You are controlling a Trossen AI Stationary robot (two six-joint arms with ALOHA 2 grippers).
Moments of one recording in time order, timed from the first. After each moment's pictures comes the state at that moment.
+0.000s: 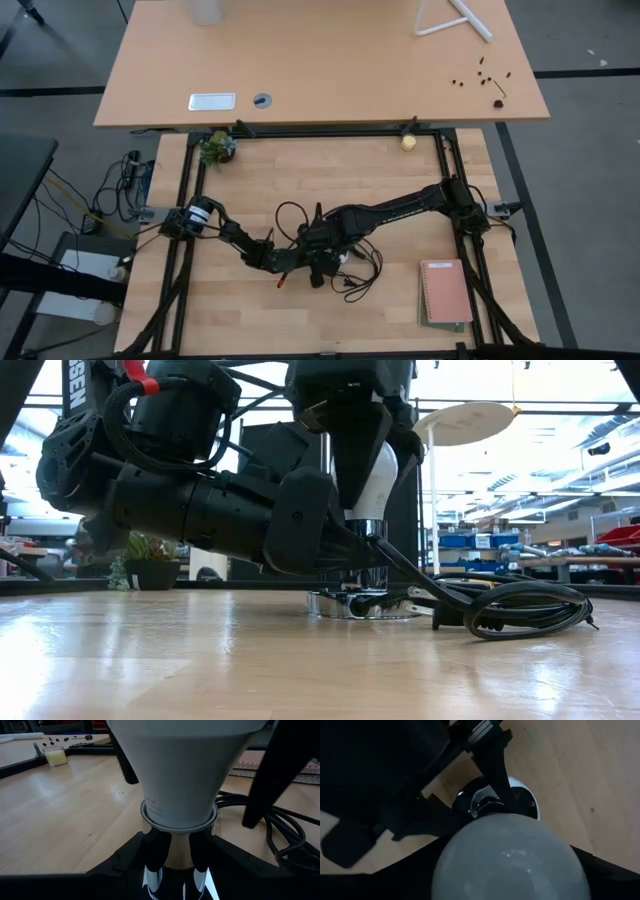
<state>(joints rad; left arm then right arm) -0.34 2.17 0.80 1.13 -0.62 -0.14 0.20 2.11 1.85 -1.16 0.06 0.66</state>
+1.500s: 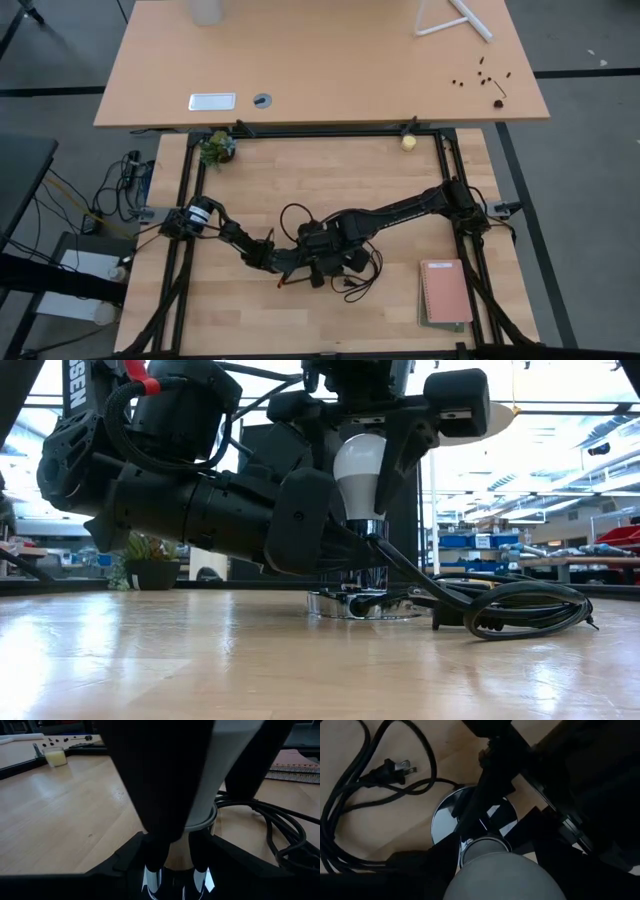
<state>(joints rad) -0.34 2.17 0.80 1.13 -0.62 -0.13 0.23 2.11 1.85 -1.10 0.06 -0.78</state>
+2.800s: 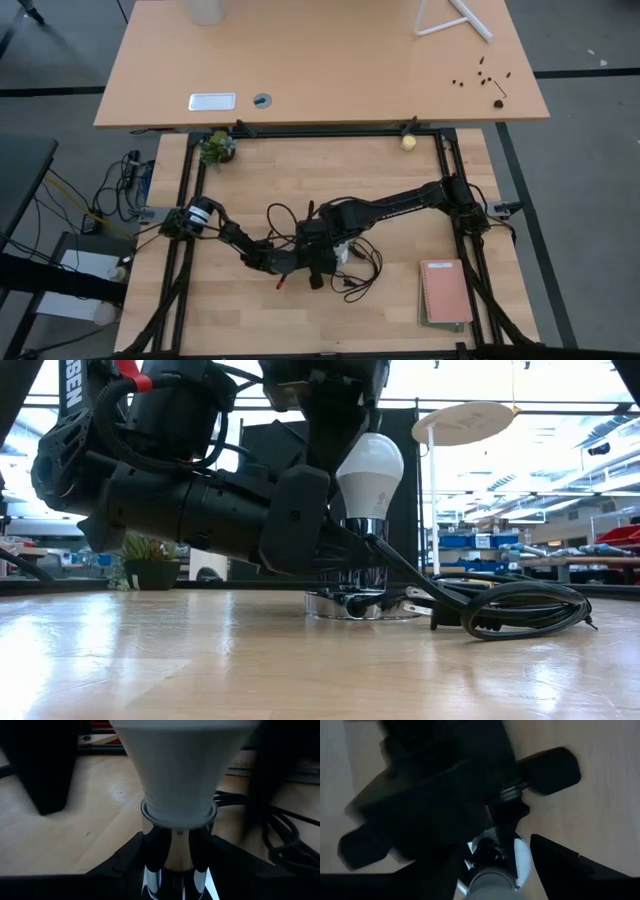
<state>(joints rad) -0.34 2.17 0.80 1.13 -0.63 -0.14 0.19 2.11 1.85 -0.99 0.04 0.29</state>
